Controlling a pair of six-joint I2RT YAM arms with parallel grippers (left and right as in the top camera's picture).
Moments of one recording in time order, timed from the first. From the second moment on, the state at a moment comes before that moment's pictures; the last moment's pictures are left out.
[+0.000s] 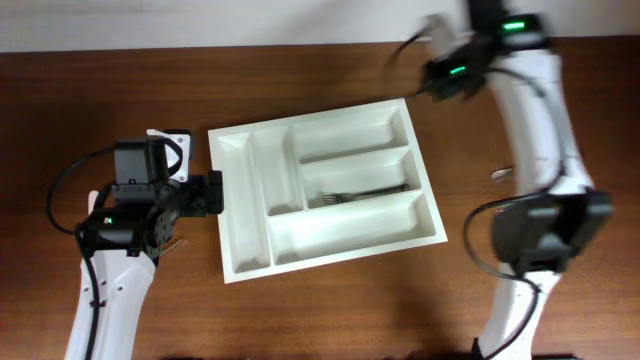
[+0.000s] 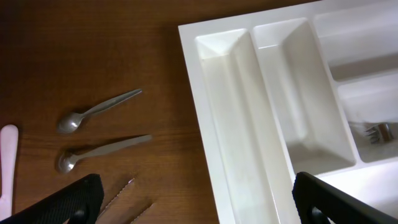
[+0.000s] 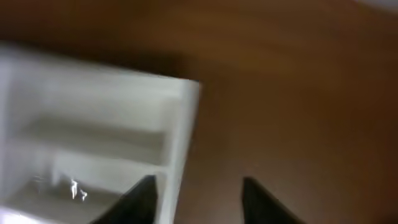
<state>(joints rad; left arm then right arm) -0.01 1.22 1.05 -0.75 0.03 0.02 -0.02 2.17 2.32 -1.29 -0.22 -0.25</state>
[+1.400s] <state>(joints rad) -0.01 1.22 1.05 -0.76 0.03 0.02 -0.41 2.18 1.84 -0.96 0.03 0.74</state>
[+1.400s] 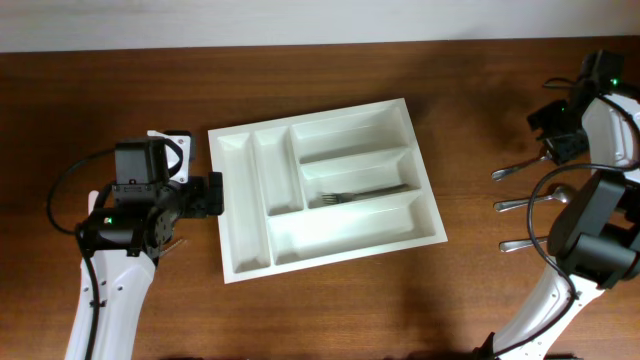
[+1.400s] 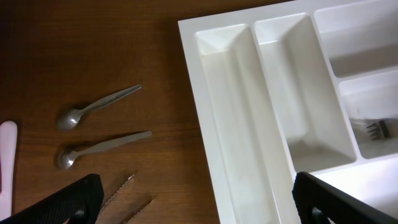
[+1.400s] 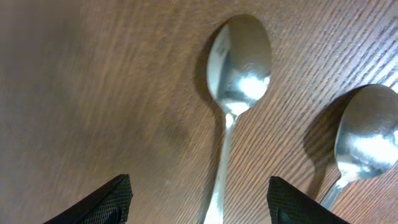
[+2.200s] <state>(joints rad) -0.01 1.22 1.05 -0.76 0.03 0.02 -0.44 2.30 1.83 -0.93 0.03 0.75</state>
